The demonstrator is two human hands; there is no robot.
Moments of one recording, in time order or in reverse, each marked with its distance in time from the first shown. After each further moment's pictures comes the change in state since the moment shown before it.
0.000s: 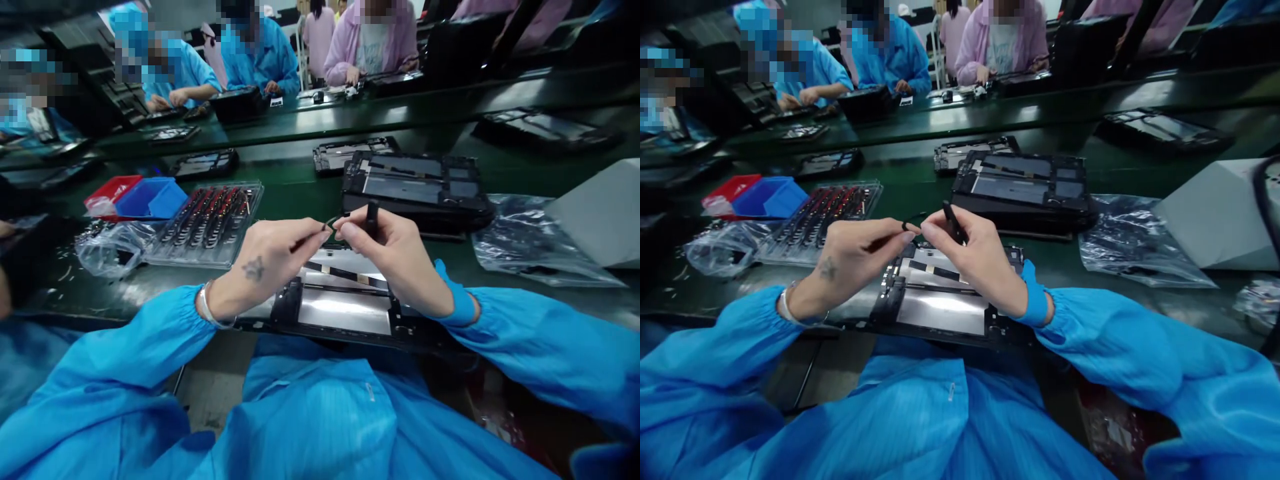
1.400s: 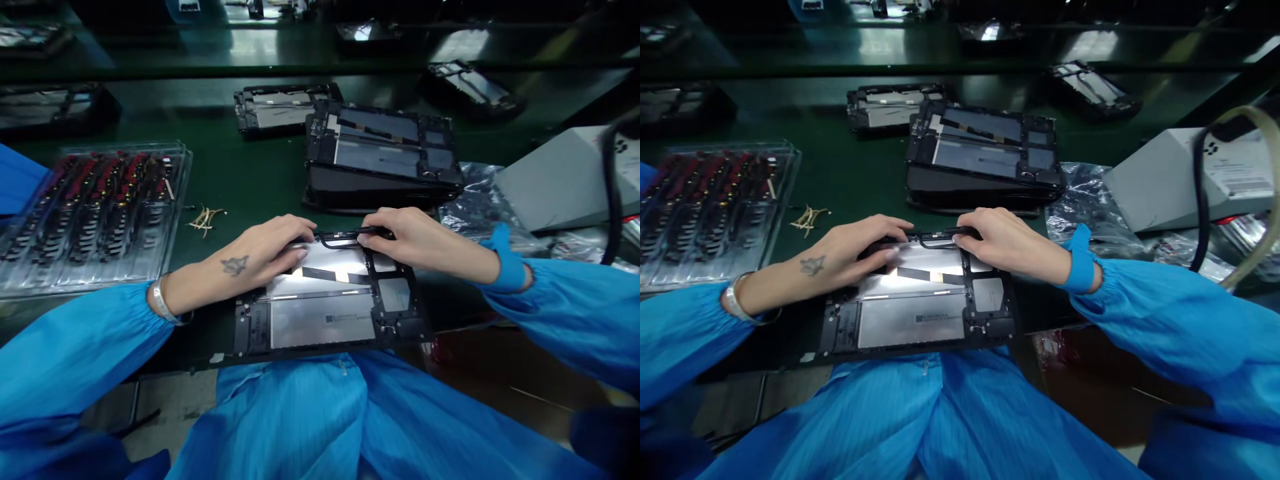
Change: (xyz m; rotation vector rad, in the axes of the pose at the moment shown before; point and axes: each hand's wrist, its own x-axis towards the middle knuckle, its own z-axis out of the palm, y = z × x) left_hand -0.001 -0.066 0.060 -0.435 -0.560 0.057; right_hand 0.011 0.030 -0.082 -0.872 -0.522 0.341
